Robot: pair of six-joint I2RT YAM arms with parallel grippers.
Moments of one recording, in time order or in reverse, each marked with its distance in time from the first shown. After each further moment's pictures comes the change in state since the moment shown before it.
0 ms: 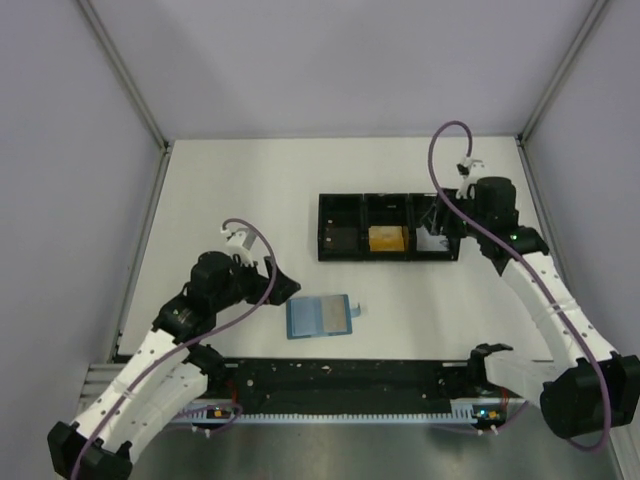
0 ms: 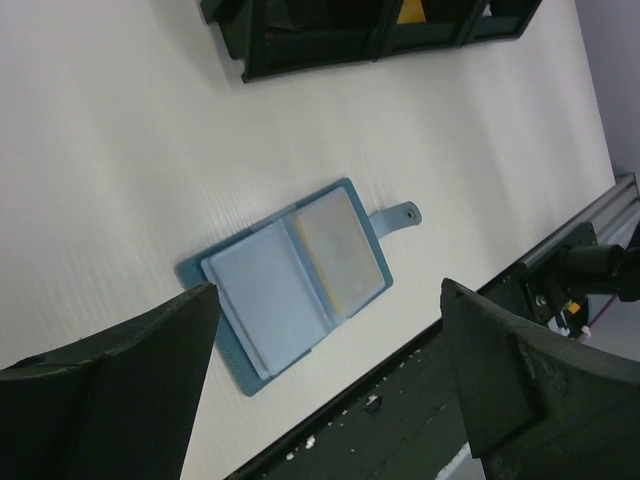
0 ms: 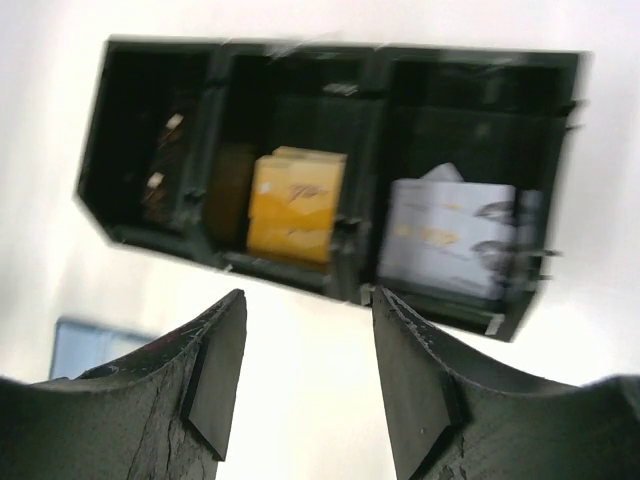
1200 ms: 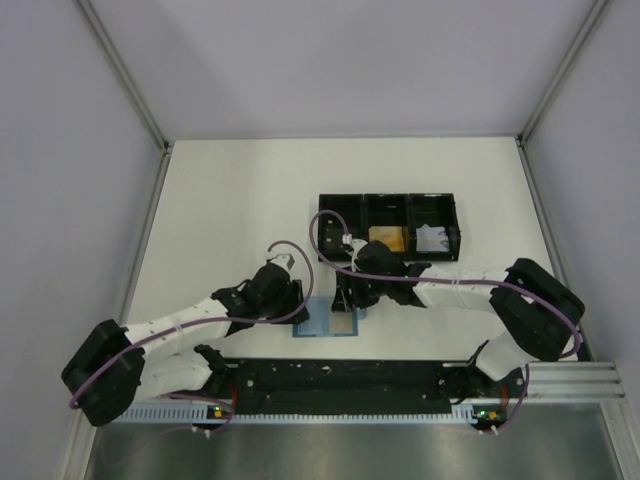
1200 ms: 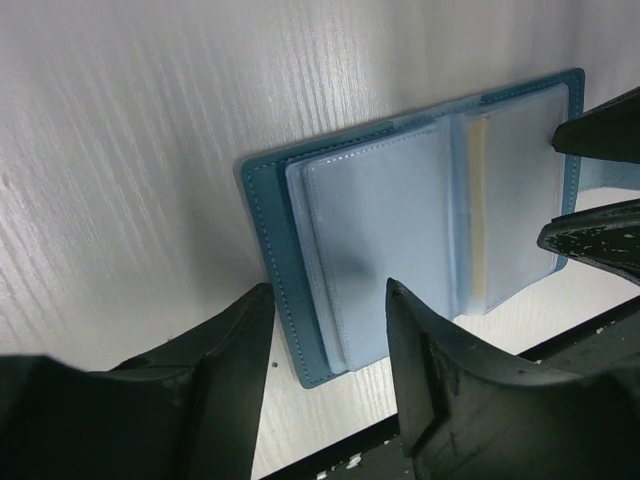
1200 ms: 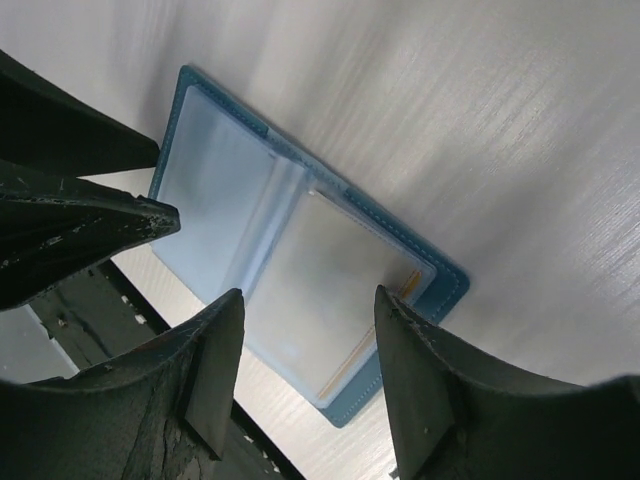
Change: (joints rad) left arm -0.321 0.492 -0.085 0.139 -0.269 -0.195; right arm 0.717 0.436 -0.256 0.470 -0.089 0.339
